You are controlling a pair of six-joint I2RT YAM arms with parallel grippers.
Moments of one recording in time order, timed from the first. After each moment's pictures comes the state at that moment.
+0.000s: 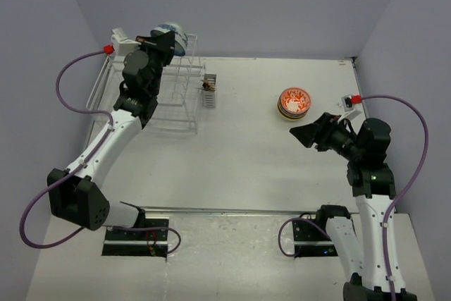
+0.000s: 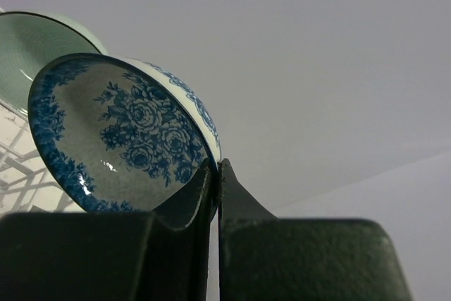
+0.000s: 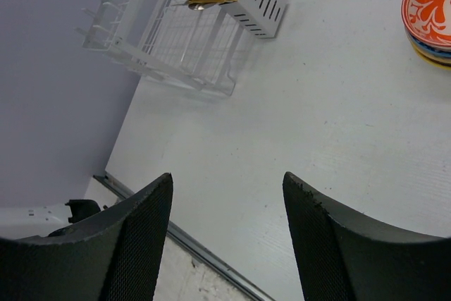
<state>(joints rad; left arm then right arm) -0.31 1.39 1.25 0.28 -0.32 -1.12 -0.07 0.65 0.84 -0.51 -0.70 0.52</state>
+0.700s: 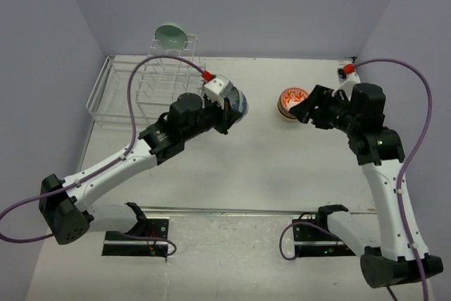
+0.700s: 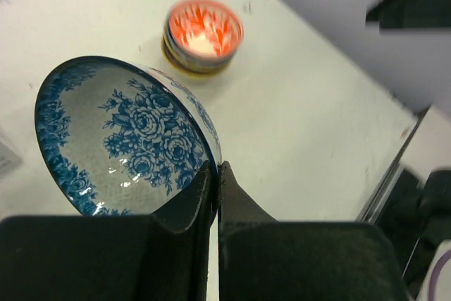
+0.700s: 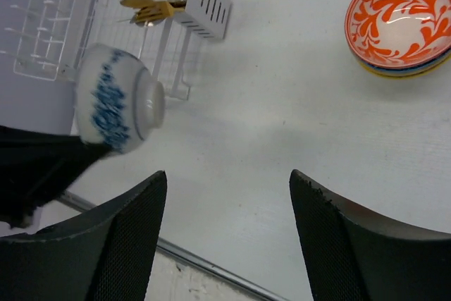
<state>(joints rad) -0.80 1.25 1.13 -0.04 0.05 -0.29 0.06 0.92 1.20 -0.73 -0.38 0.46</state>
